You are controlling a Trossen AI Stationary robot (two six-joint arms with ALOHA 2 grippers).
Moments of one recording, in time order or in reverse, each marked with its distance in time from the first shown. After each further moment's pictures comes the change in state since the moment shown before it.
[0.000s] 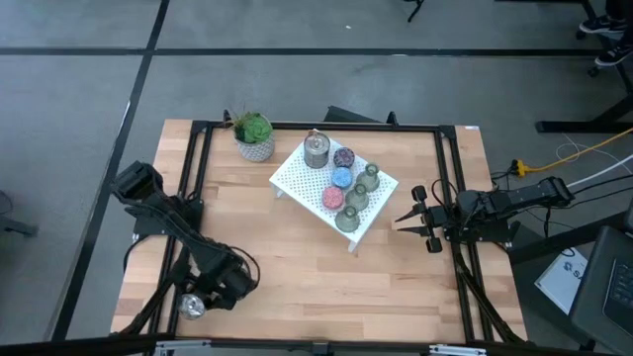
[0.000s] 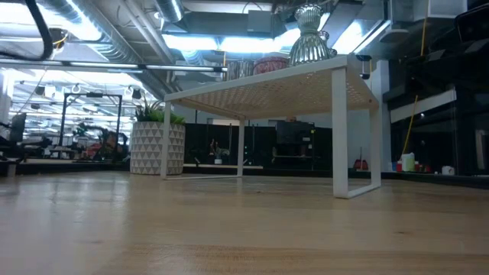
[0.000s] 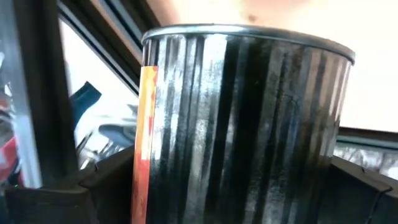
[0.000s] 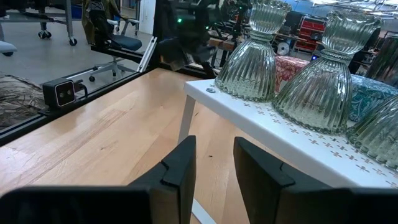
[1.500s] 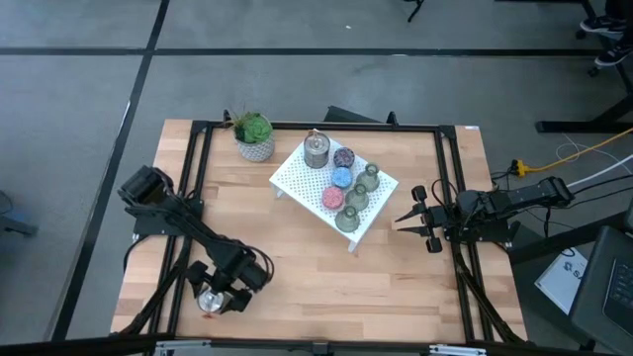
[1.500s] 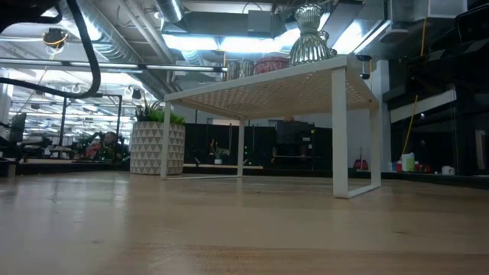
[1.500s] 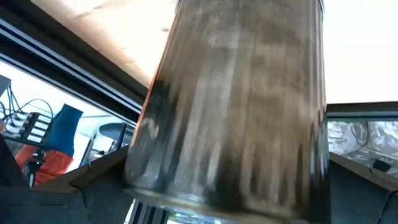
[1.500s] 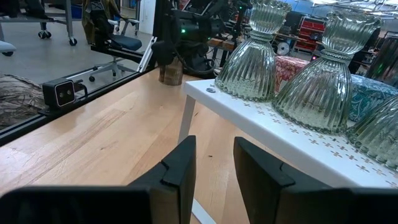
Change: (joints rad) left arm 0.101 0.099 0.000 0.125 0.081 0.241; right arm 0.000 0.000 0.000 0.000 0.000 0.000
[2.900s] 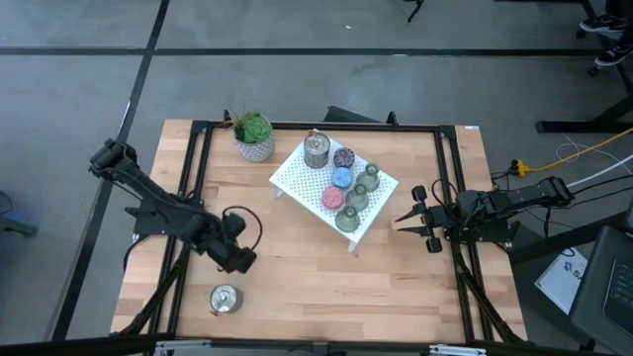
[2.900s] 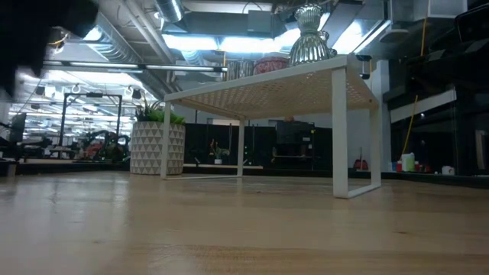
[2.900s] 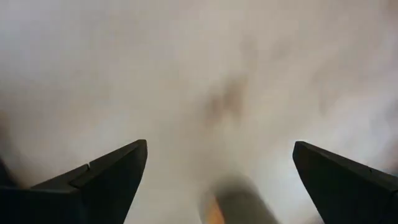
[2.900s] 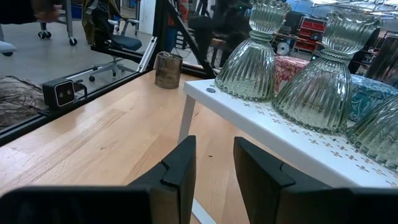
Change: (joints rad) left arm 0.002 -0.435 0.000 -0.203 -0.965 0.134; right arm 0.000 0.000 0.000 0.000 0.000 0.000
